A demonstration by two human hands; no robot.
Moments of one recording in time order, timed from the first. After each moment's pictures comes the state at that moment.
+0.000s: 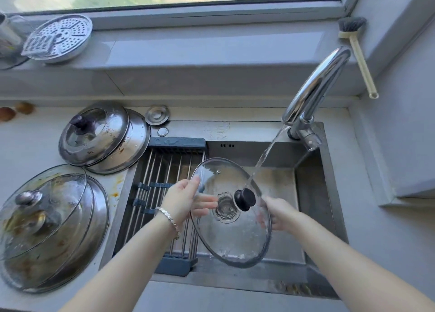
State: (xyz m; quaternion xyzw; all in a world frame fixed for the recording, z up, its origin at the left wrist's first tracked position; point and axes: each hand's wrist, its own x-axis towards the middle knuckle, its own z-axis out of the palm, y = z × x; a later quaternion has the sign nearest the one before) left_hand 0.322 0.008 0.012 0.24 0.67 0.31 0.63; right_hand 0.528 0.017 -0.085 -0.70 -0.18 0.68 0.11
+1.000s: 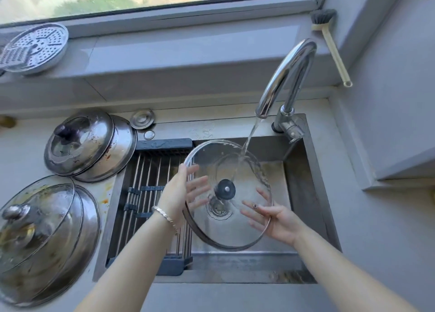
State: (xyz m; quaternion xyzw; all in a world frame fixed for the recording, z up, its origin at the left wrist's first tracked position) left_hand 0.345 0.013 0.011 0.21 0.65 0.35 0.64; right_hand 0.559 -0.024 -0.083 -0.43 0.02 0.84 0.34
